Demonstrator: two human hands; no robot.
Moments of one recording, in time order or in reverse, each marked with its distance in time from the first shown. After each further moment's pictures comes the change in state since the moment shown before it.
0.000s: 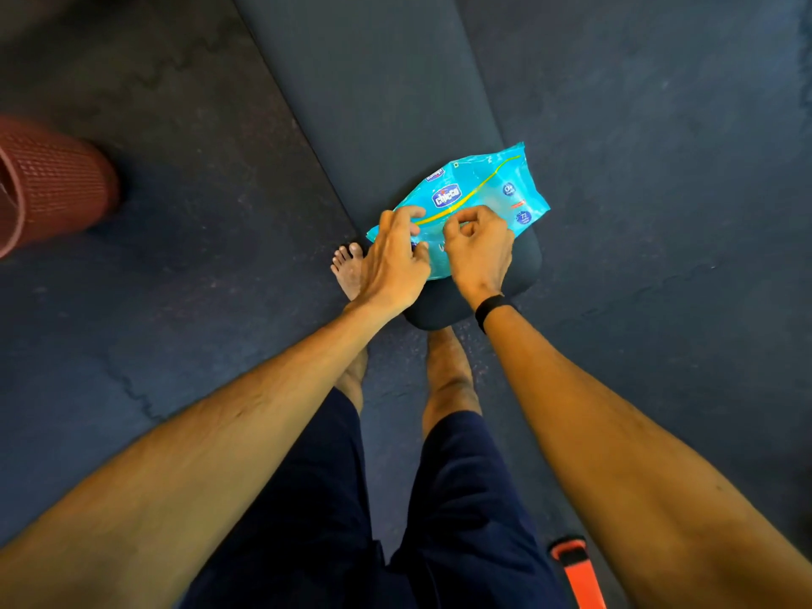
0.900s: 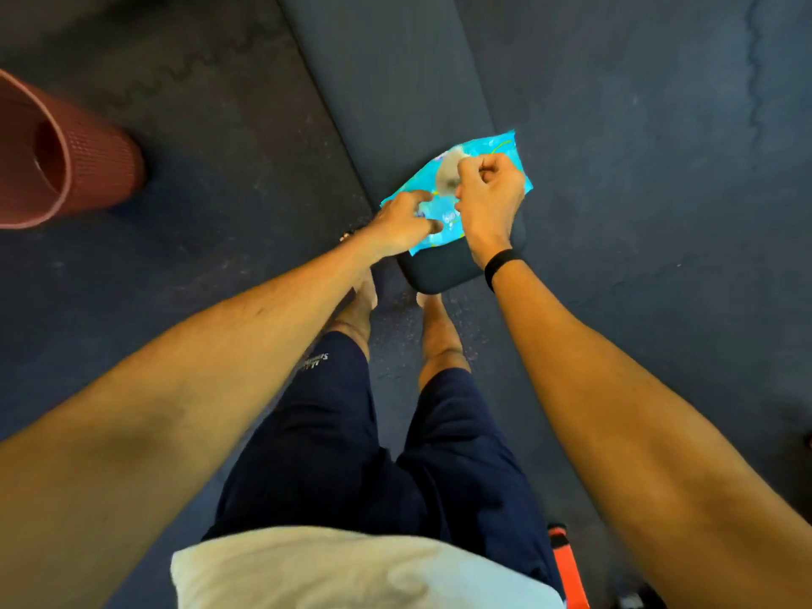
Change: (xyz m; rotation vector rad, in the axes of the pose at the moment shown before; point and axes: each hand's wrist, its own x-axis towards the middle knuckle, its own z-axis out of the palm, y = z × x) left_hand -0.014 0.034 -0.057 -0.121 -0.305 -0.087; right_hand -0.046 -0.071 -0.053 0.453 0.057 -0.060
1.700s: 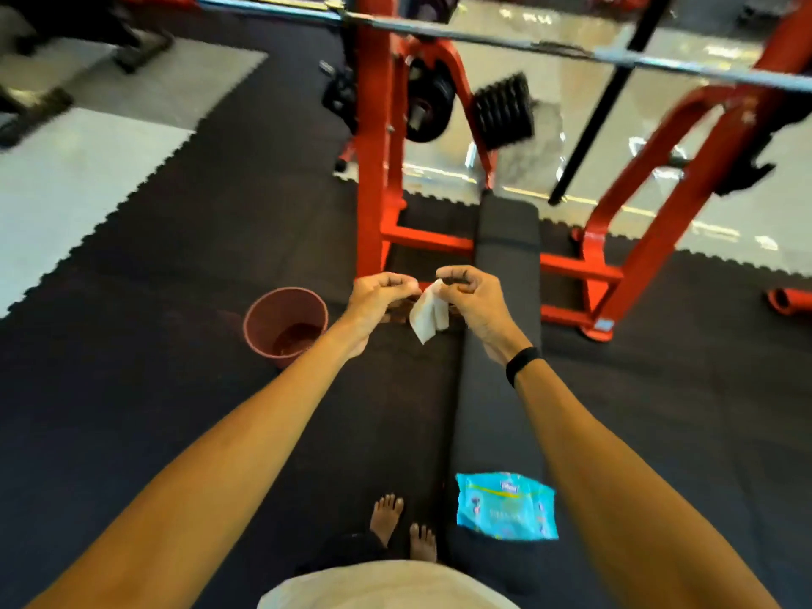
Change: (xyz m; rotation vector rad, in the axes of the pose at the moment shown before) left_hand -0.334 0.046 -0.233 -0.869 0.827 0.453; right_hand -0.186 -0.324 0.053 -0.060 -1.035 -0.680
